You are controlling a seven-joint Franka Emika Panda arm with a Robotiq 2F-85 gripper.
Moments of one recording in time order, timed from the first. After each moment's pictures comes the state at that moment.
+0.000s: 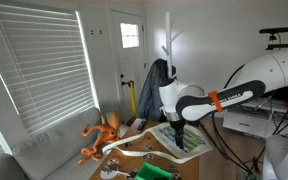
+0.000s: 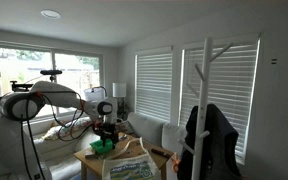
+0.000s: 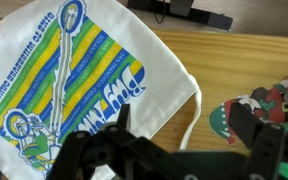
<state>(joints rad) 0.04 -0.33 0.10 -2.32 -0.13 1.80 -0.04</state>
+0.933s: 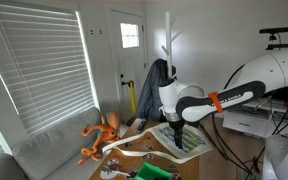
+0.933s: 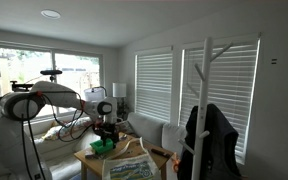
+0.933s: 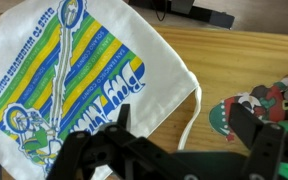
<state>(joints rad) 0.04 -0.33 0.10 -2.32 -0.14 1.82 -0.05</state>
